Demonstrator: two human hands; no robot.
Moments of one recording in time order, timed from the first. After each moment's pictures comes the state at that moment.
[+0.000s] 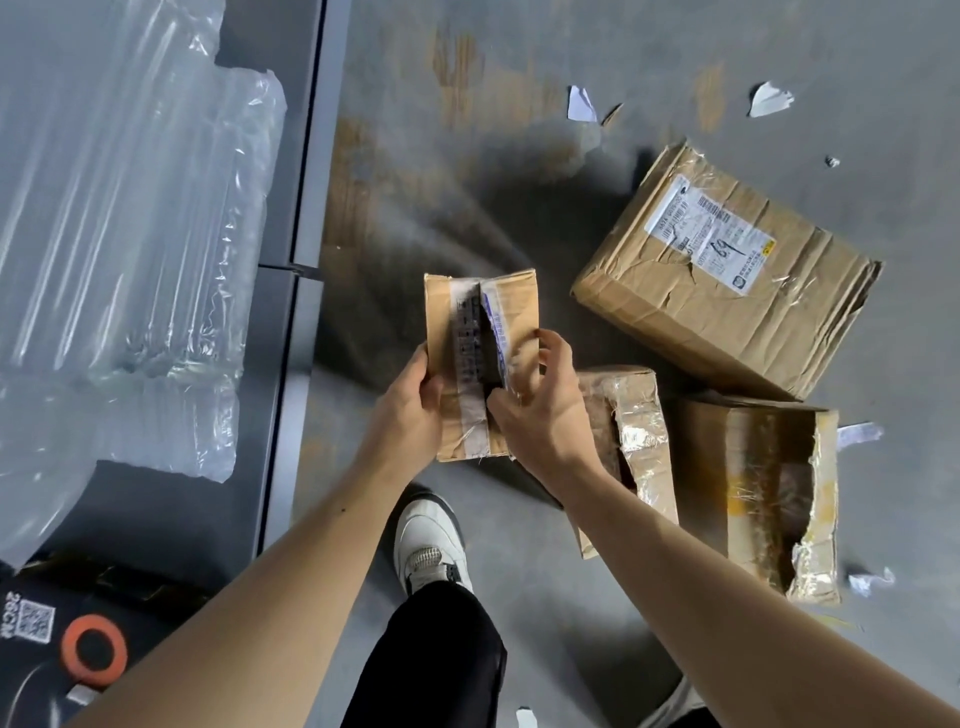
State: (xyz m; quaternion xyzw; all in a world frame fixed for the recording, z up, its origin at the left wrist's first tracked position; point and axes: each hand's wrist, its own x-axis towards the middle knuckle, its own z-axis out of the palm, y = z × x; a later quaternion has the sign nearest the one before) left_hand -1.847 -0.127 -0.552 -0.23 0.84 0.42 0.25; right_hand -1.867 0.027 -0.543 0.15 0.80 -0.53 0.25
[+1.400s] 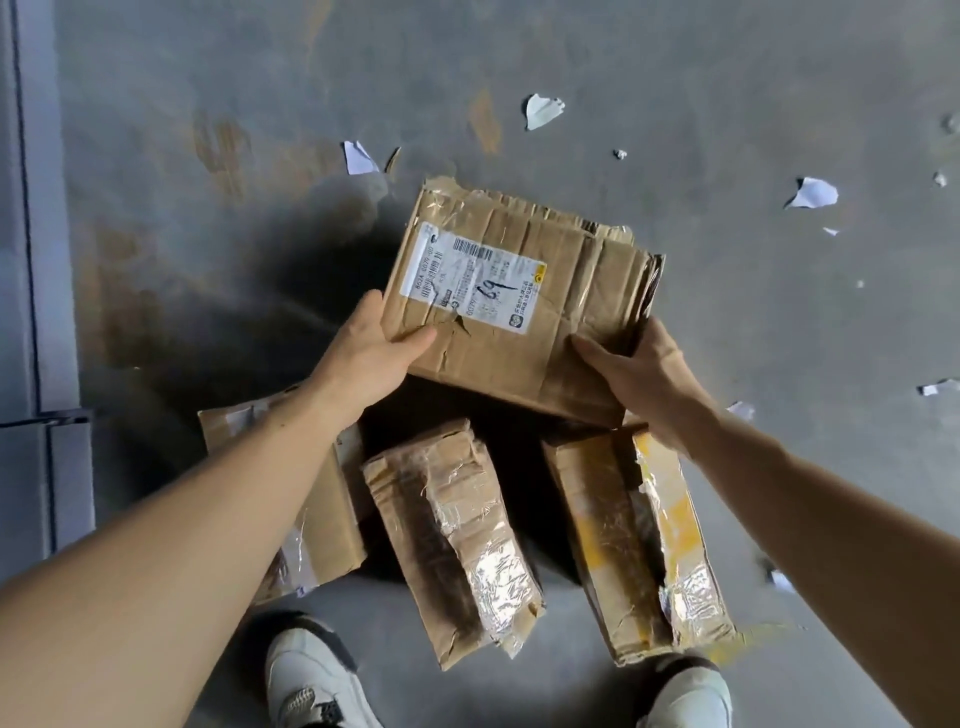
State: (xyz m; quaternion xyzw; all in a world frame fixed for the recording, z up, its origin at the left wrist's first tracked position) left_hand -2.004 0.039 -0.586 -0.14 0.87 0.37 0.31; right_hand -1.947 0.295 -0.602 0.38 0.74 -0.51 0.21
